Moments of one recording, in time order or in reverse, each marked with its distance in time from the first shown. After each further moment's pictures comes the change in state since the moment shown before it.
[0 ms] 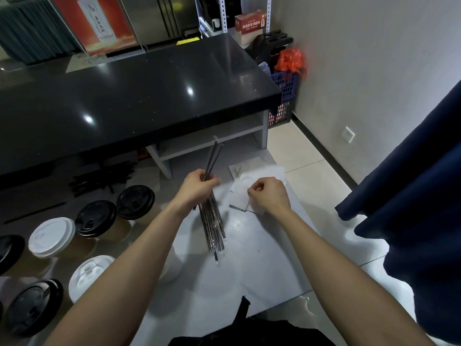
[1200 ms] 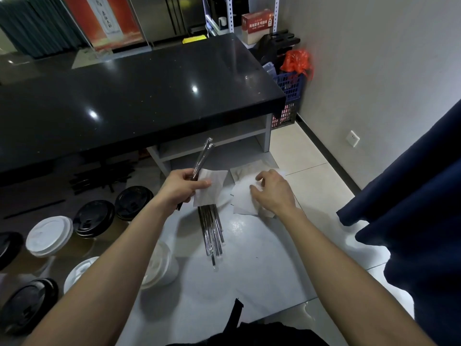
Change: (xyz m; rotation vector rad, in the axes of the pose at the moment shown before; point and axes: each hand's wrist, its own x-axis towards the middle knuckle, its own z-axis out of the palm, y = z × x) left_hand 0.010 -0.010 -0.036 -0.215 -0.070 -0.033; right_hand 0.023 0.004 -0.014 -0.192 0.020 -0.161
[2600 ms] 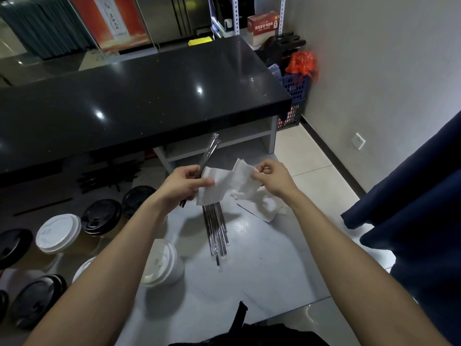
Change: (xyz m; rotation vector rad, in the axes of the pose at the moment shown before) left_hand -0.008 0.010 -0.016 -0.041 -0.166 0.119; right_hand 0.020 -0.030 -0.027 0.509 -0.099 0.119
